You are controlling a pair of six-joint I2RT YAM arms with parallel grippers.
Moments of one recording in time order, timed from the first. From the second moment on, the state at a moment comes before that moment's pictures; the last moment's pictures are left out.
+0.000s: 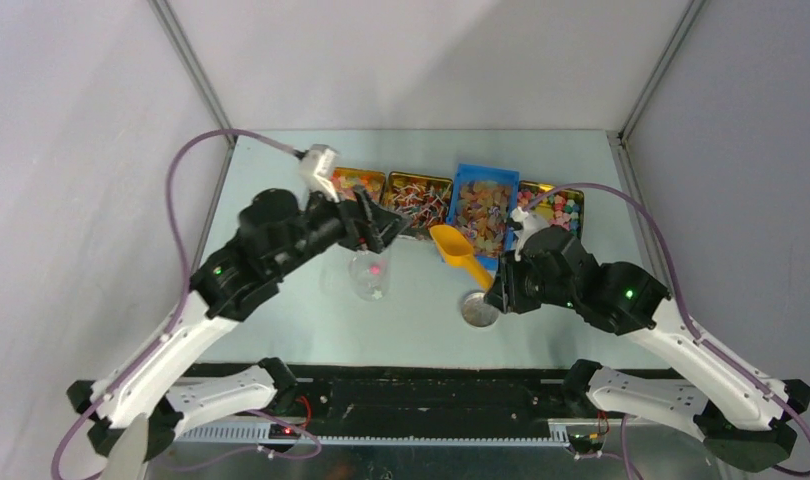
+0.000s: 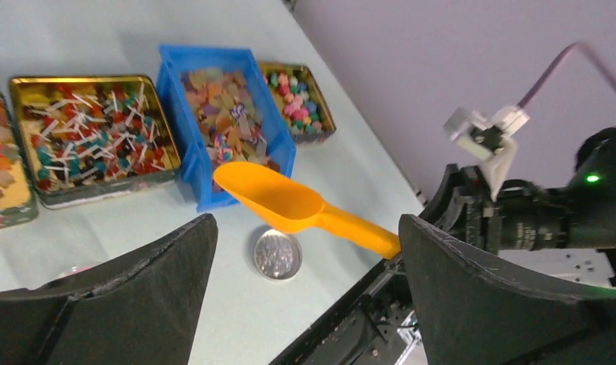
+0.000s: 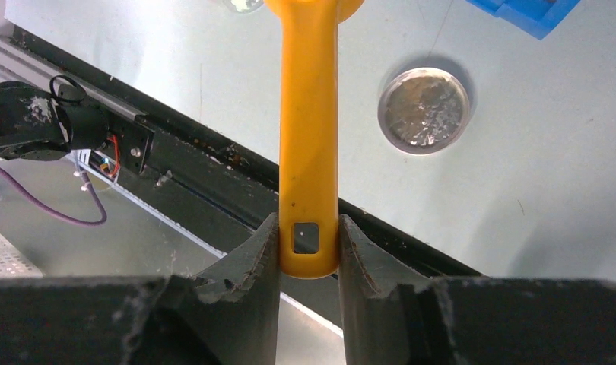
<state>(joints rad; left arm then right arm) -0.81 0.98 1.26 -0.47 -0.01 -0.53 0.89 0.90 1.14 -1.01 0.05 0.62</state>
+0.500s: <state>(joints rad) -0.79 0.88 1.23 -0.61 -0.21 -0.41 0.83 0.93 1.28 -1.07 0.17 0.61</state>
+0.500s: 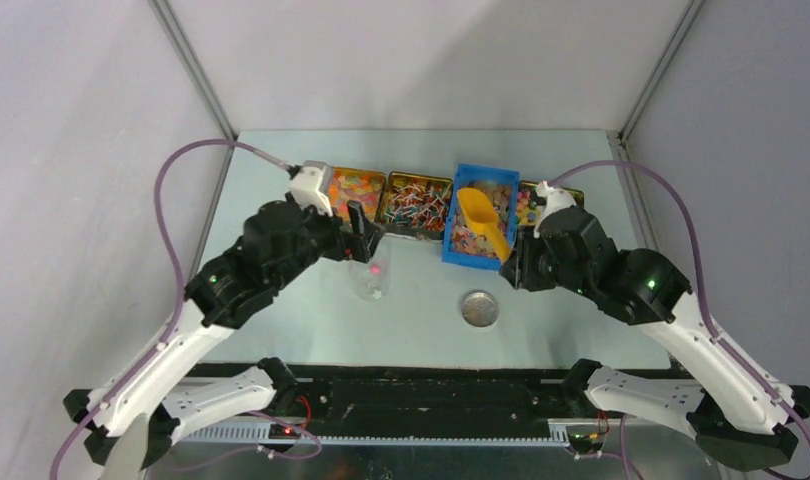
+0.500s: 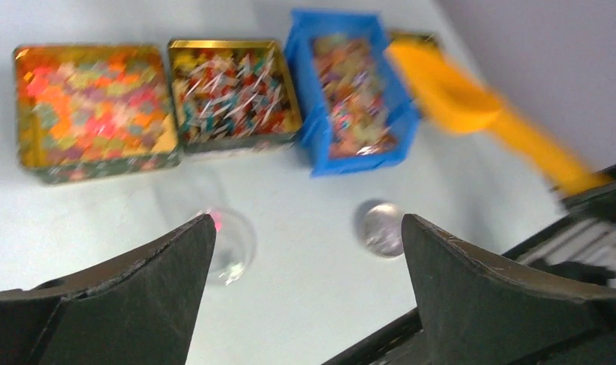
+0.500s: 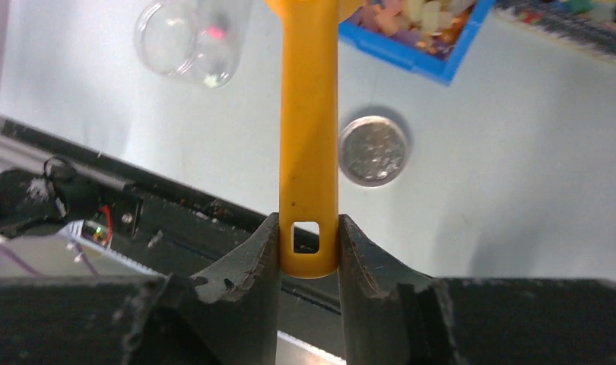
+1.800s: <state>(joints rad) -0.79 0.82 0.78 -0.54 -0.41 -0.20 0.88 1.64 1.61 -1.41 0.38 0.60</state>
